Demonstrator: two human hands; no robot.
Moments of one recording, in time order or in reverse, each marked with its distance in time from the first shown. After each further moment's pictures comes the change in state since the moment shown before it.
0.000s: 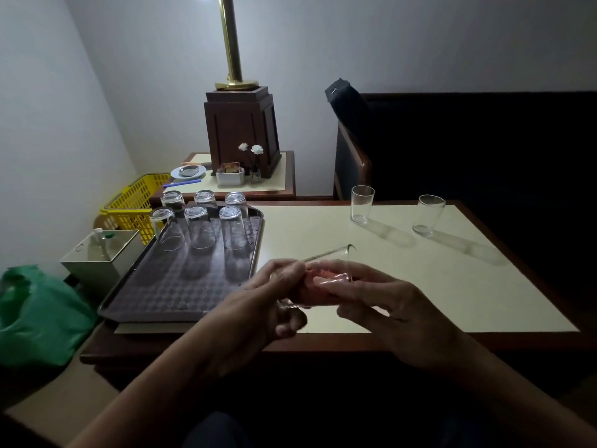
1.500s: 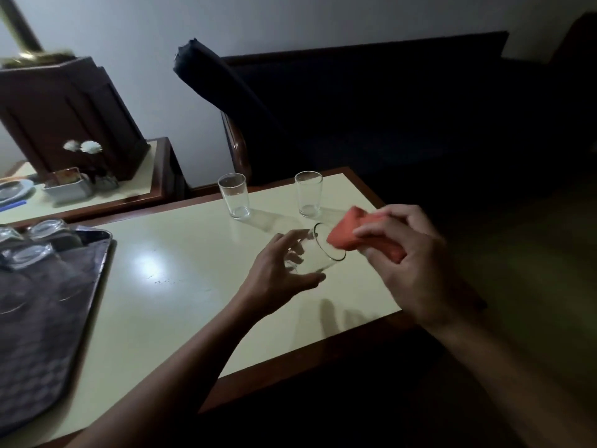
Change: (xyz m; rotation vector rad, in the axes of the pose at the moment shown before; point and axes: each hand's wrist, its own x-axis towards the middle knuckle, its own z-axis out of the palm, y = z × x) left_hand 0.282 -0.112 0.123 0.902 -0.090 0.415; right_hand -0.073 0.146 -0.170 -0.526 0.717 0.285
